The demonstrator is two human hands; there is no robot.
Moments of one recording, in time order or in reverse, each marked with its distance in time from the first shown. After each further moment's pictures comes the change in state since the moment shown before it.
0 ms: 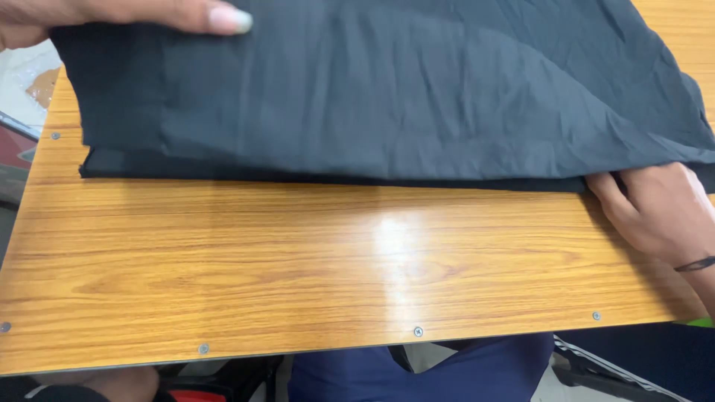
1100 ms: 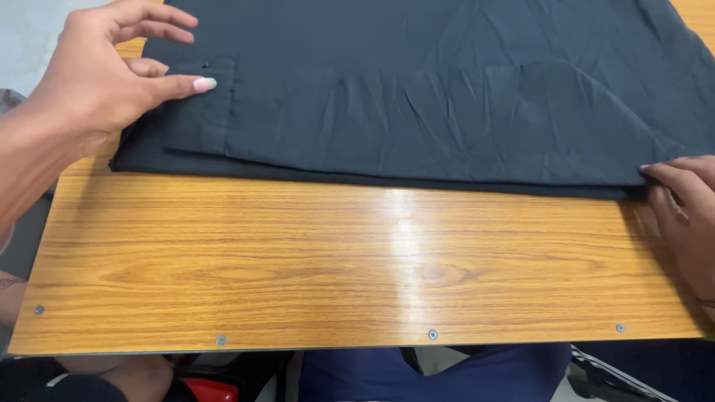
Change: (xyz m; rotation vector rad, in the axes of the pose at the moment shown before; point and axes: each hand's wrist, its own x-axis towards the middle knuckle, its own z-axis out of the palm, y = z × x) left_hand -0.011 -0.037 0.078 -0.152 0.445 0.094; right_hand -0.036 0.061 0.055 -0.076 0.305 -0.225
